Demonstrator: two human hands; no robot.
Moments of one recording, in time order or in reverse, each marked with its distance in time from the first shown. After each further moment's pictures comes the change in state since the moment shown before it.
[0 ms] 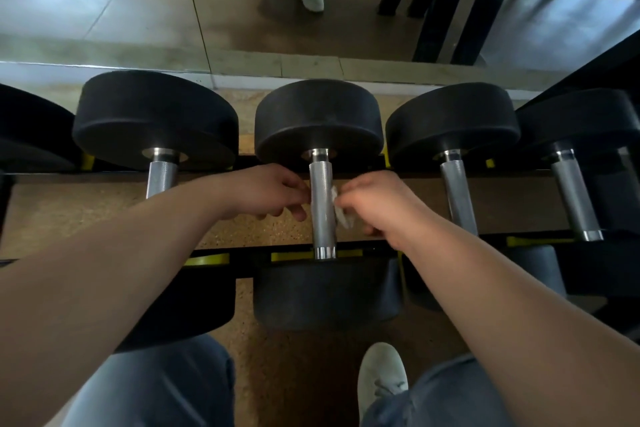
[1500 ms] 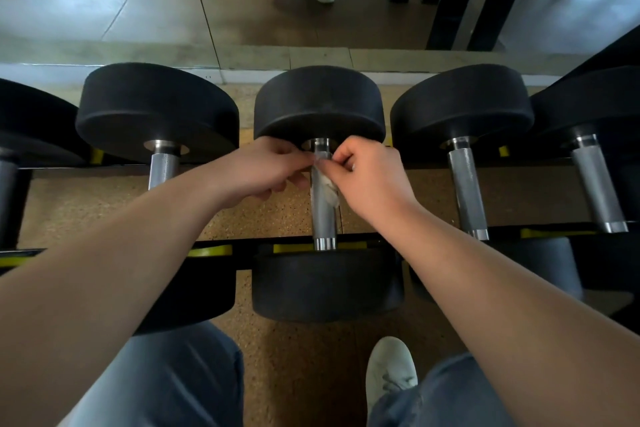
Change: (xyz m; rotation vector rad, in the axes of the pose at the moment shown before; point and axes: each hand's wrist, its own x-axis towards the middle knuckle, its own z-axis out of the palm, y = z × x) left_hand -0.010 0.016 0.004 -0.233 0.262 0.006; right_hand 0.015 0.008 0.010 -0.190 0.260 -0.555
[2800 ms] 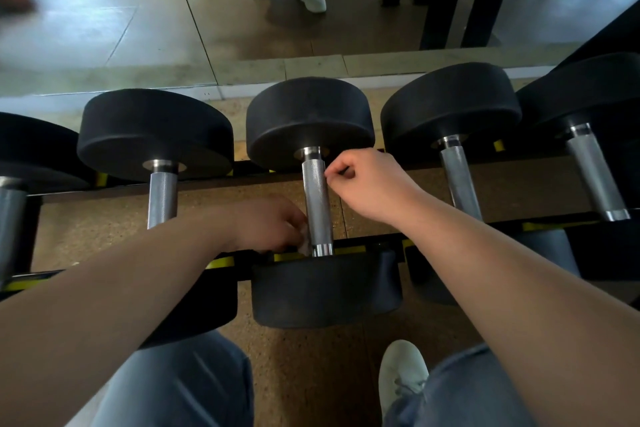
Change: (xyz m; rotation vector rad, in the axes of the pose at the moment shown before) left_hand -0.015 -0.012 0.021 0.469 -0.322 -0.032; right_hand 0.007 0.008 -0.019 -0.027 -0.239 0.070
